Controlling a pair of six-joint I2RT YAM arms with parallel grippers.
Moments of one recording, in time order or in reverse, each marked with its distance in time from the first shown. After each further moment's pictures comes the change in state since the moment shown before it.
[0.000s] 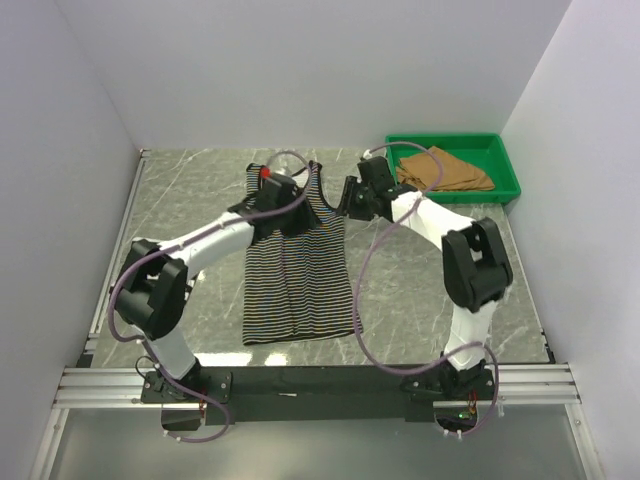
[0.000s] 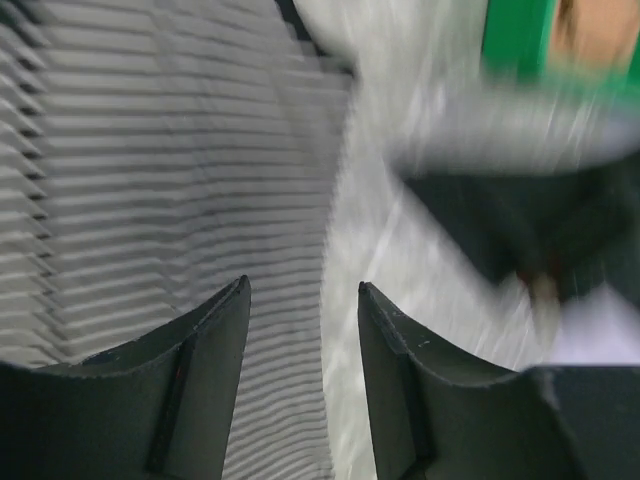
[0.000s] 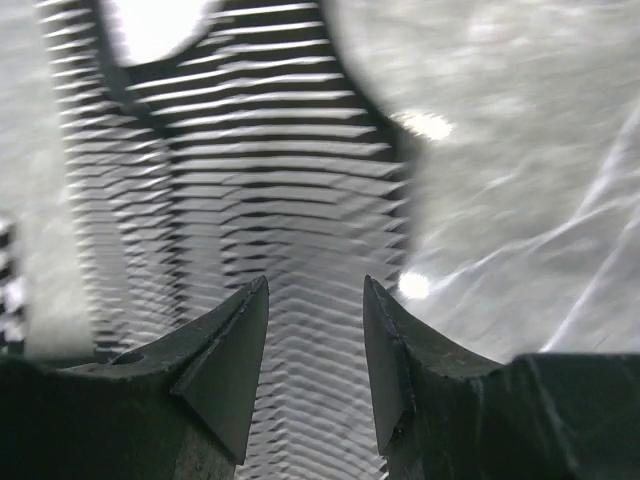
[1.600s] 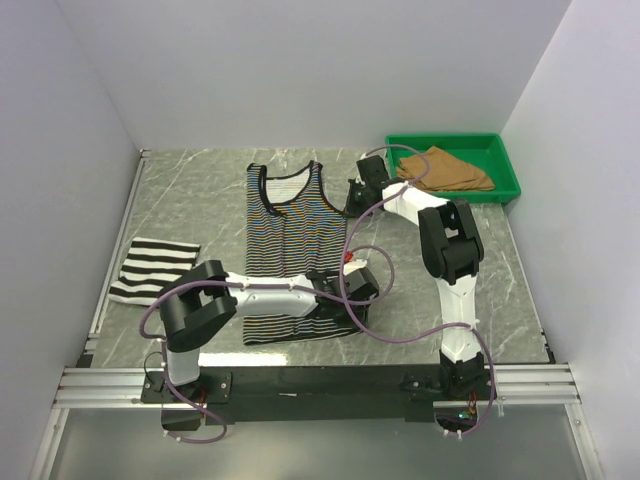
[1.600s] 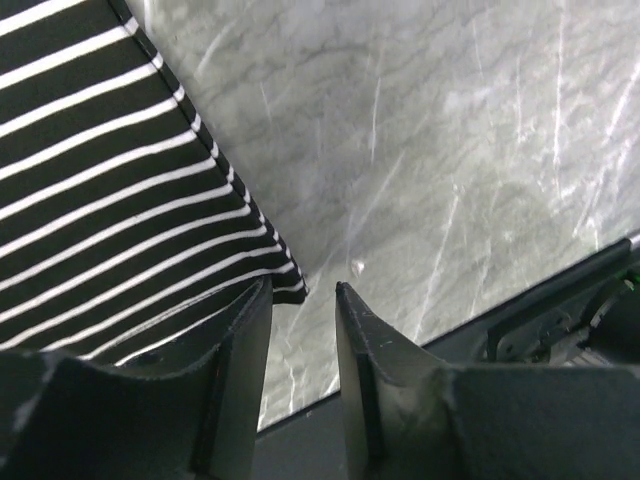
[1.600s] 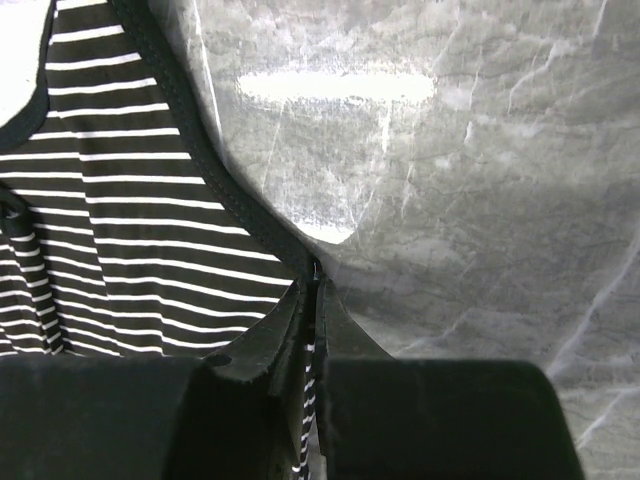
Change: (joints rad) left arm -0.664 0.131 -0.069 -0.116 -0.115 -0.115; right arm -0.102 0.364 0.242 -0.029 -0.078 -0.074
